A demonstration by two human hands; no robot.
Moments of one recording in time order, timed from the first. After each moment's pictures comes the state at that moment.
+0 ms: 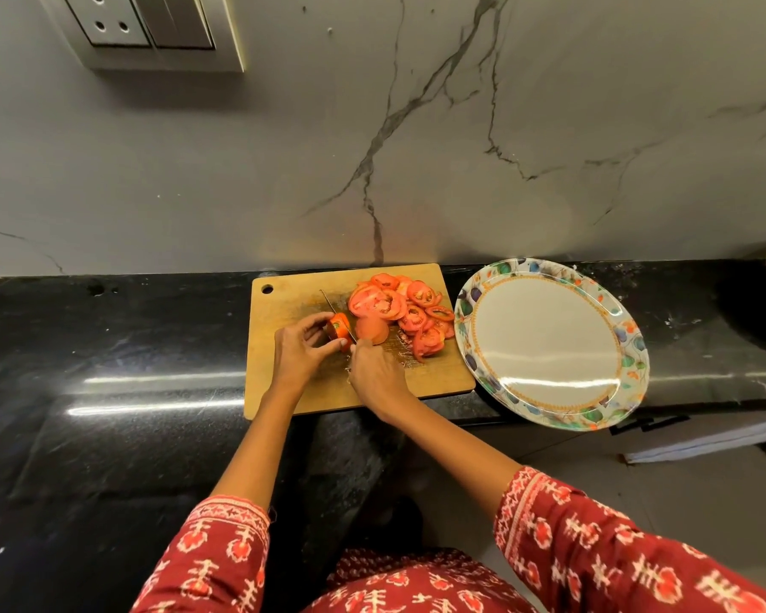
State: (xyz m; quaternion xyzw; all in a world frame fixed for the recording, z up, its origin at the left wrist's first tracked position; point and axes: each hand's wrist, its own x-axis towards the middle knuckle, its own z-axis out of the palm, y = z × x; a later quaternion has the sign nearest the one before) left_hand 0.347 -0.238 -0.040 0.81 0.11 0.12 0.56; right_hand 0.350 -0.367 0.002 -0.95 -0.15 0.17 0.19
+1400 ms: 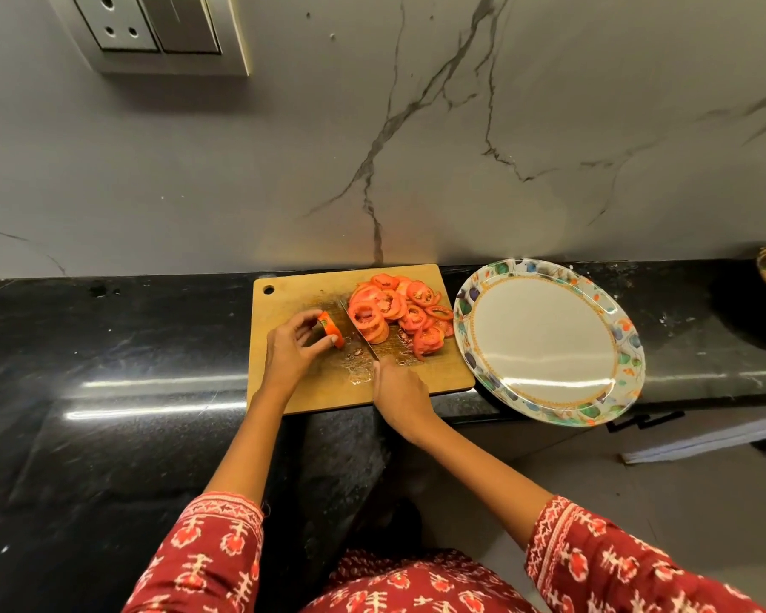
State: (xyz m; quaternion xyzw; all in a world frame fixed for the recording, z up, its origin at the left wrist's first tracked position) left_hand 0.340 -0.228 -0.035 0.81 0.13 0.10 0.56; right_hand 0.332 -0.400 -0.013 -0.96 -0.14 0.14 0.21
